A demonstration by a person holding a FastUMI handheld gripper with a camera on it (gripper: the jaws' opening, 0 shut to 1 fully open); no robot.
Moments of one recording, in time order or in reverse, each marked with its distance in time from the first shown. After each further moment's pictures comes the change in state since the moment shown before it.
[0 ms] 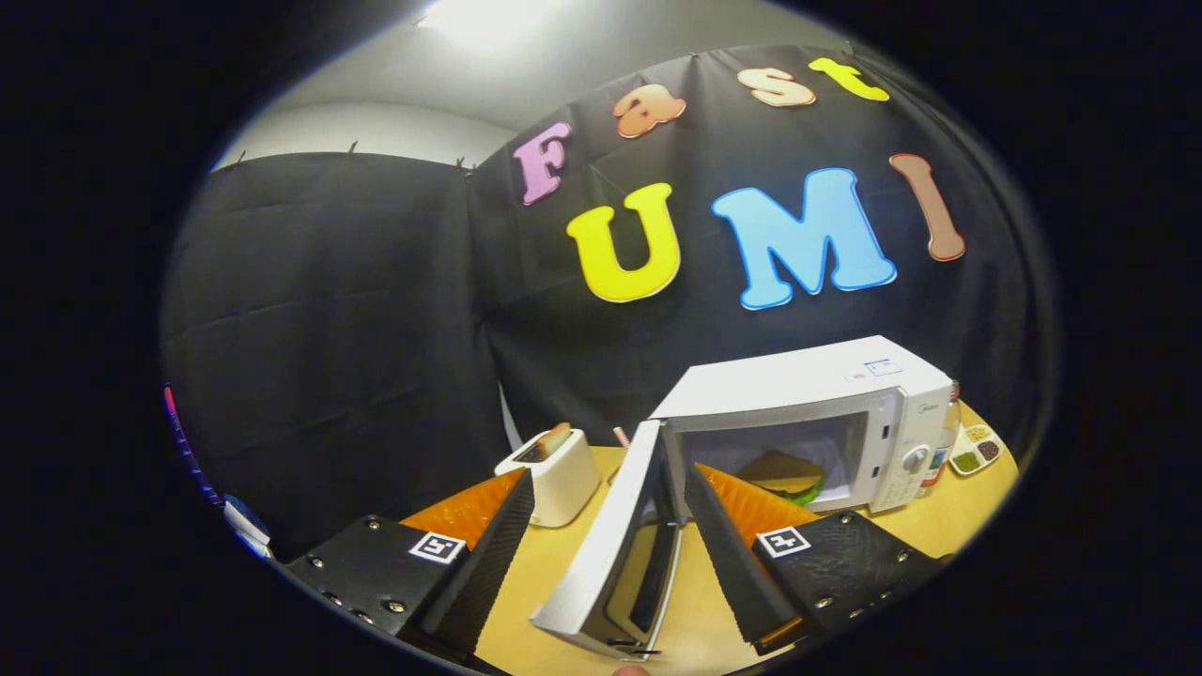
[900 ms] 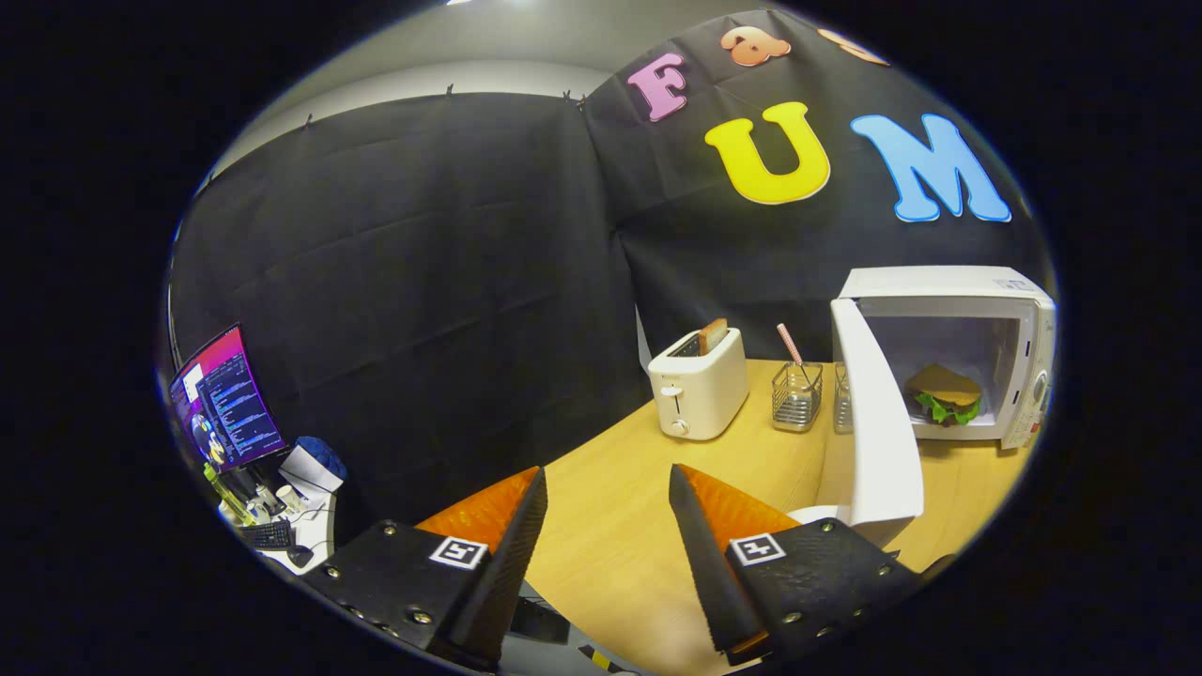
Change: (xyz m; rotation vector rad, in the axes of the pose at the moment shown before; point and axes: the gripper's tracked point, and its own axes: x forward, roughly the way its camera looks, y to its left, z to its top) arm -0.002 0.131 -0.146 -0.040 0.266 0.319
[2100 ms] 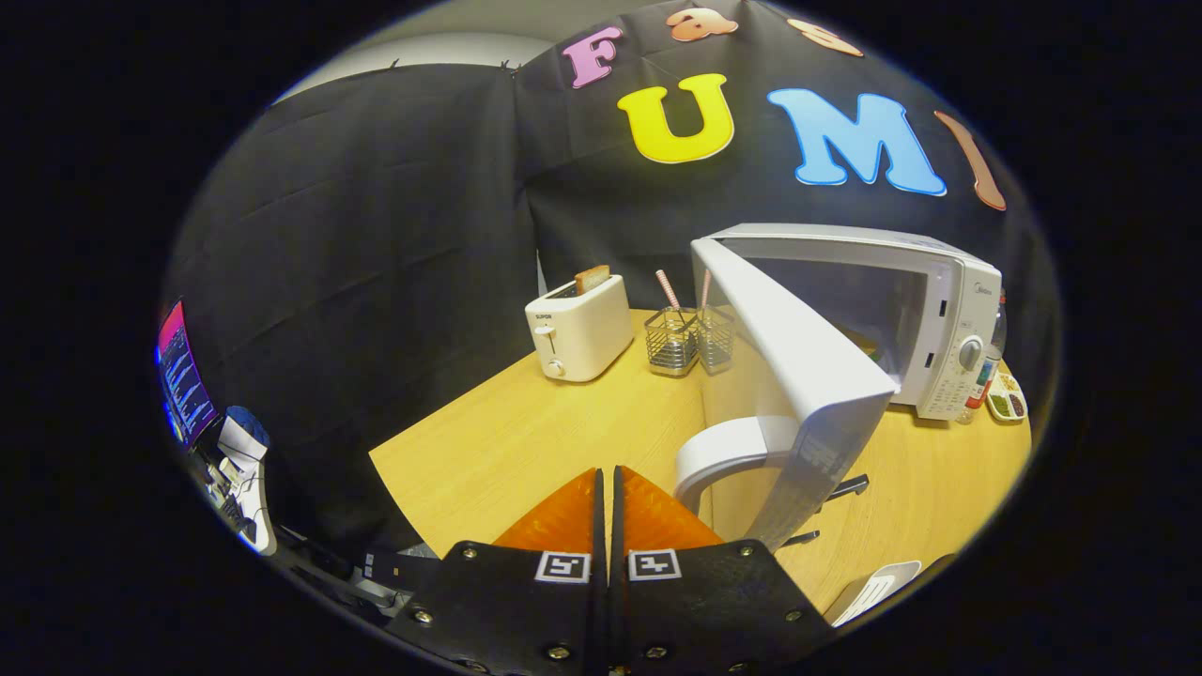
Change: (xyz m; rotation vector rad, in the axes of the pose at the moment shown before) arm -0.060 -0.125 -0.043 0.013 0.104 -0.276
